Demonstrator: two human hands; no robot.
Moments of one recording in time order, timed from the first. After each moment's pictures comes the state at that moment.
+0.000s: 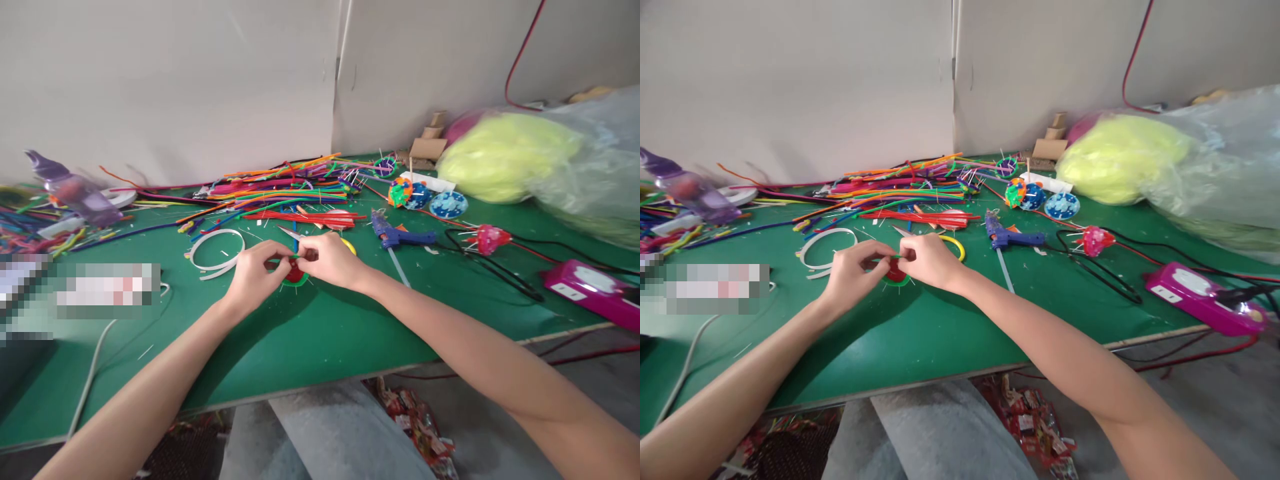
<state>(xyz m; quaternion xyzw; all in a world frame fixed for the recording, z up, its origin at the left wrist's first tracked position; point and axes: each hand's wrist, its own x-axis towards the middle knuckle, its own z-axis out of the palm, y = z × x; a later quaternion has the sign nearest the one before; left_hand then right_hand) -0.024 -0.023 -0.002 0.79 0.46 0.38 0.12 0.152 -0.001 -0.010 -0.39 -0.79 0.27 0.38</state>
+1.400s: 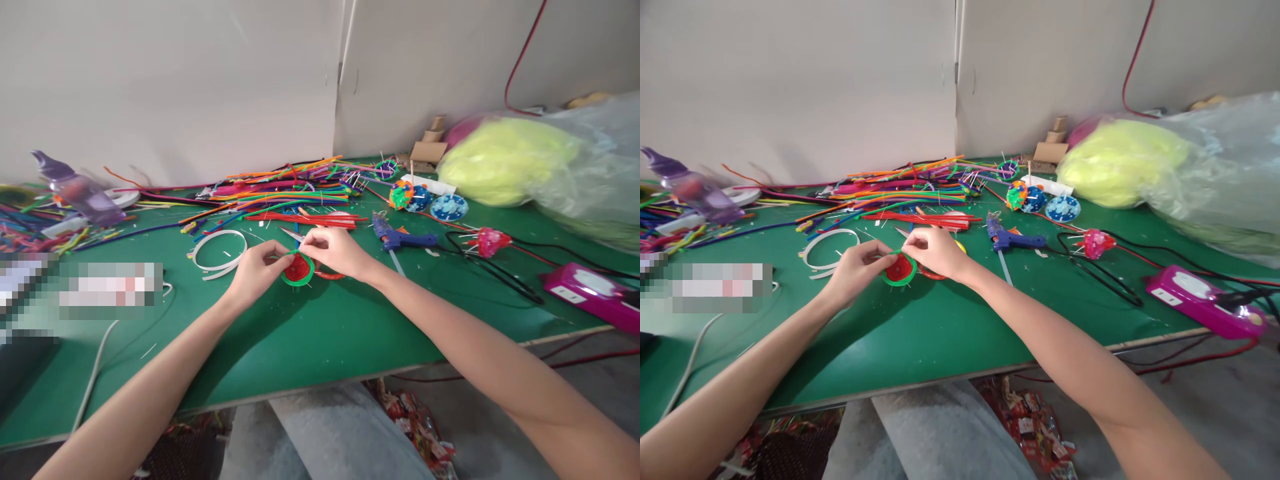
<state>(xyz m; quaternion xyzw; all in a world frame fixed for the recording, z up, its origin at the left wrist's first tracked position) -0.026 -0.016 -0.002 0.69 0.52 0.37 0.33 0.159 0.008 -0.005 -0.39 -0.75 0.37 0.39</state>
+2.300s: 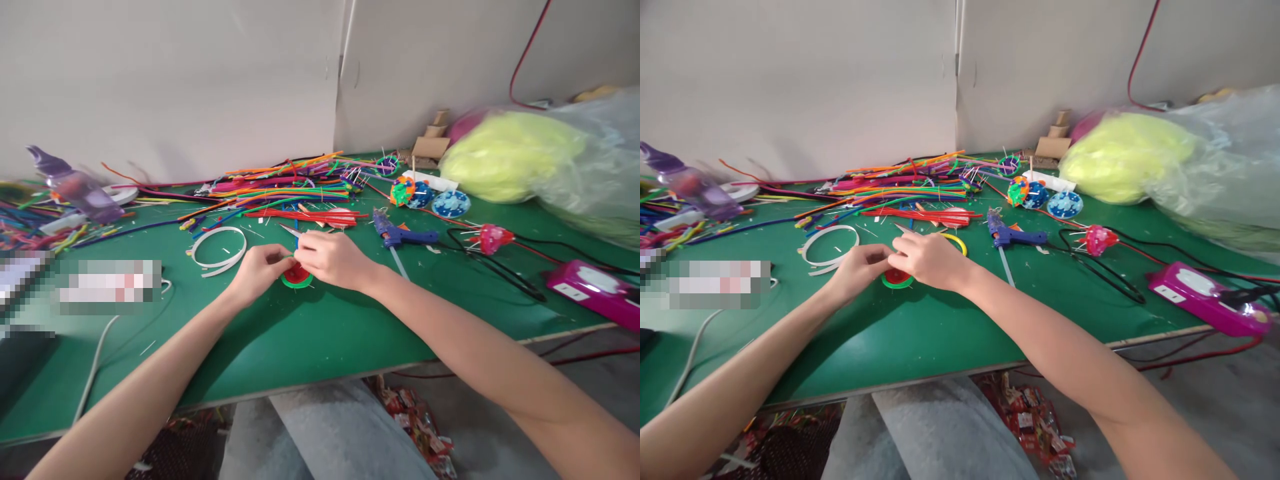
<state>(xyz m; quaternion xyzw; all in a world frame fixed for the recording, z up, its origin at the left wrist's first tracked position) -0.026 -0.016 -0.002 0.71 0.51 0.33 0.37 0.160 -0.003 -0.007 -0.28 -0.92 -0.03 0.29</state>
